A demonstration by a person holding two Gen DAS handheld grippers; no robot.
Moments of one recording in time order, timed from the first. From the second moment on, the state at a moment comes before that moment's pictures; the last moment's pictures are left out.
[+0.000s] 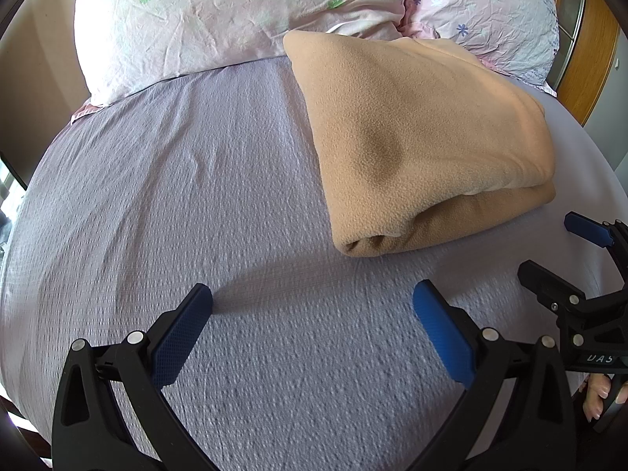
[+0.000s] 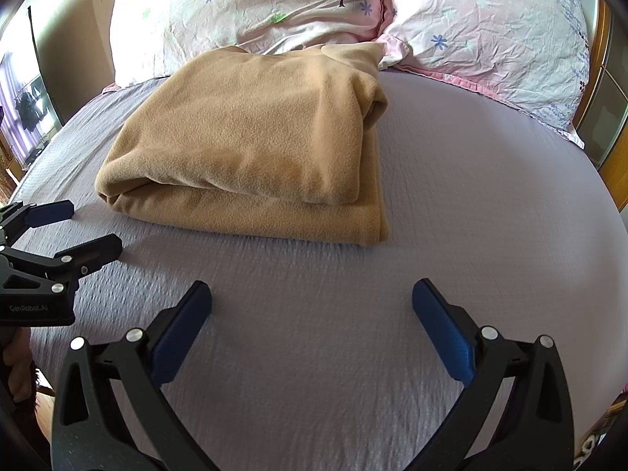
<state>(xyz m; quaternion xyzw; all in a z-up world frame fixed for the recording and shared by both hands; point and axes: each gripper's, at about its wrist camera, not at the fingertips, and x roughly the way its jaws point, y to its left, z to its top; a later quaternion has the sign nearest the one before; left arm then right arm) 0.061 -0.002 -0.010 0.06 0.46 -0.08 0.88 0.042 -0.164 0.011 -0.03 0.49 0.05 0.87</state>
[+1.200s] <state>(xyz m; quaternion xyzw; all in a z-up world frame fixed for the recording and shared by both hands) 0.068 -0.001 -0.010 0.06 0.48 -0.08 0.87 0.042 -0.164 0.011 -0.03 0.49 0.05 0.87</state>
